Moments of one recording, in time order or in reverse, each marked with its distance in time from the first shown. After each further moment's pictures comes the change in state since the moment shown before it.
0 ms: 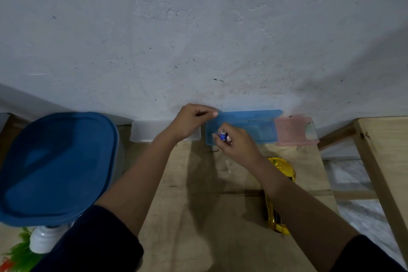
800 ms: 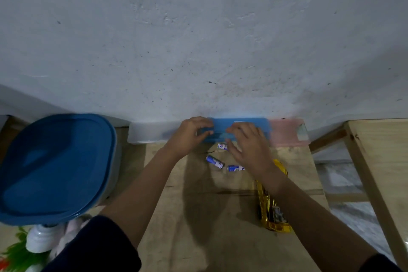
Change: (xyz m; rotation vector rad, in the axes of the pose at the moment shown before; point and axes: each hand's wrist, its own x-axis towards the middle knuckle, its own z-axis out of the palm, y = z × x) left_hand -0.024 -0.018 0.017 0.430 0.040 0.239; right_hand -0.023 0.021 -0.020 -0.474 0.274 -0.213
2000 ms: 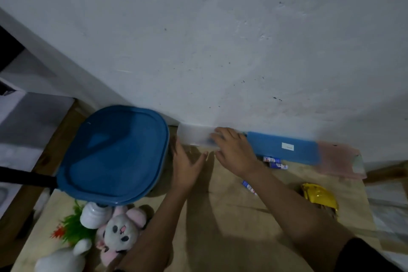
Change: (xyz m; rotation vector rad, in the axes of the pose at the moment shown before) left_hand -0.105 -0.053 -0.027 -0.301 0.508 -0.618; right_hand 0.067 -0.110 0.056 0.082 -0.451 -0.191
